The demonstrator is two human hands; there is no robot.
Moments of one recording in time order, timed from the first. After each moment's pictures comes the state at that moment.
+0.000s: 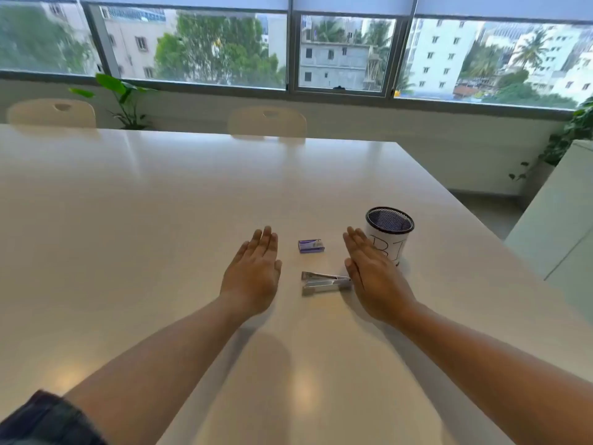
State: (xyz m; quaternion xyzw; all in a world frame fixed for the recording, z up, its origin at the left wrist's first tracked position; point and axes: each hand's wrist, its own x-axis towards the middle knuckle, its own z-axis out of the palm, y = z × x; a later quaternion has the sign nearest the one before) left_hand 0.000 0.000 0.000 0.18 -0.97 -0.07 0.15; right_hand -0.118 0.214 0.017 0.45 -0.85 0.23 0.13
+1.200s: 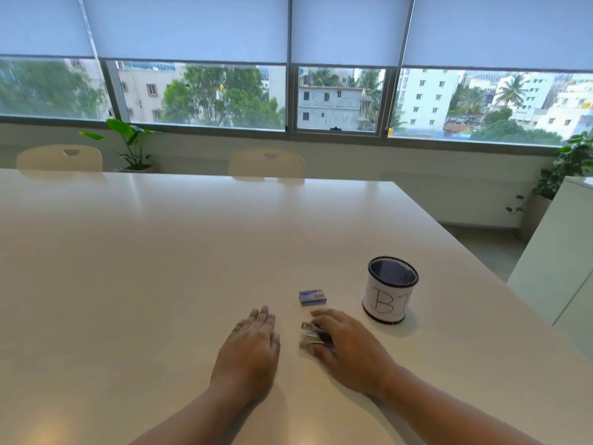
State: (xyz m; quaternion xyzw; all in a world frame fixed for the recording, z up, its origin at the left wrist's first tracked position) left_hand 0.012 0.009 -0.016 0.22 -0.96 -0.16 0.12; right_hand -0.105 0.179 0.007 0.50 -0.83 0.24 0.02
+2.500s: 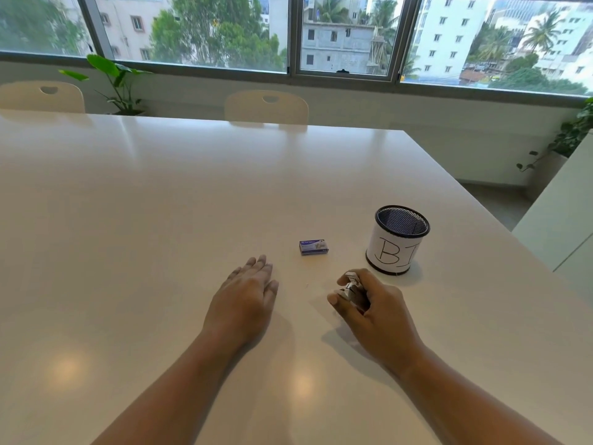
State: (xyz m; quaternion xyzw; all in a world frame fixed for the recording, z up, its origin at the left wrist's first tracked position) left_hand 0.013 0.001 -0.020 0.22 -0.95 -0.19 0.15; right_hand -0.083 0.211 0.002 0.40 -0.78 0.48 0.09
